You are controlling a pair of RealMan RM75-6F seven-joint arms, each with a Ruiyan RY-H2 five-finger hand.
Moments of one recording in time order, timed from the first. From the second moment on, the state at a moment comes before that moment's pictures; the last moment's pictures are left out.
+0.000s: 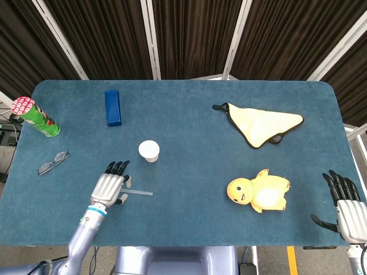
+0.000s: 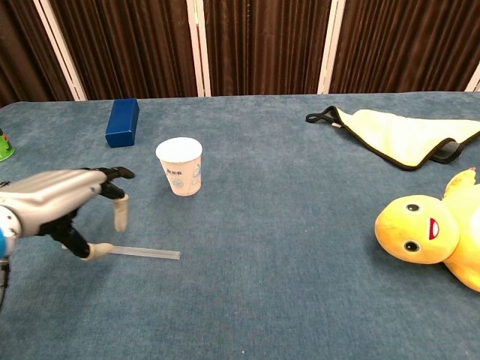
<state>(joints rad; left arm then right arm) -0.47 -1.63 -0.13 -1.72 1.01 1.12 0.74 0.01 -1.13 0.03 -1.54 -1.55 1.52 0.12</state>
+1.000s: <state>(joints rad) -0.56 -1.74 -0.11 -1.62 0.89 1.17 0.83 0.01 -1.13 0.03 -1.54 -1.55 1.52 0.13</state>
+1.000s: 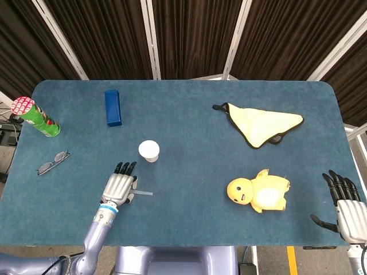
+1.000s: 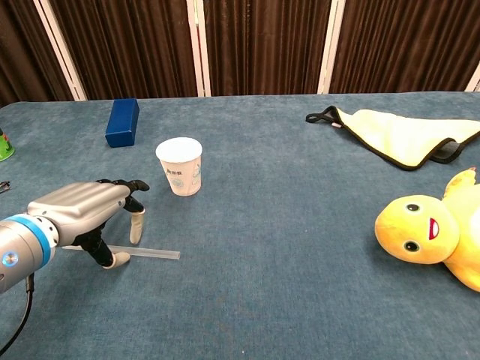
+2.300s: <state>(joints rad) -0.56 -1.63 -0.15 -1.83 0.96 1.23 0.70 0.01 -1.13 0.03 -1.54 -1.55 1.52 0.12</state>
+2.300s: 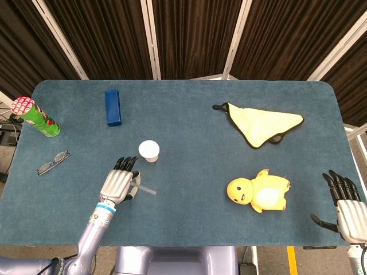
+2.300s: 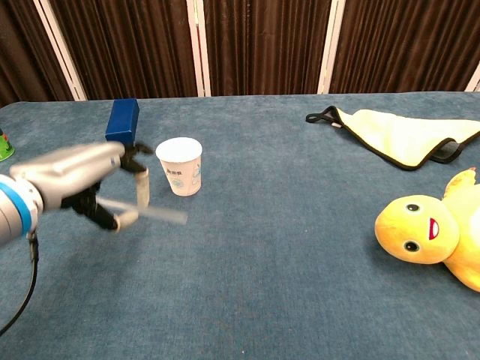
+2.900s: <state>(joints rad) -0.64 -1.64 -0.51 -1.86 0.67 1.13 0.26 0.02 -1.12 0.03 -1.55 -1.54 1.51 0.13</state>
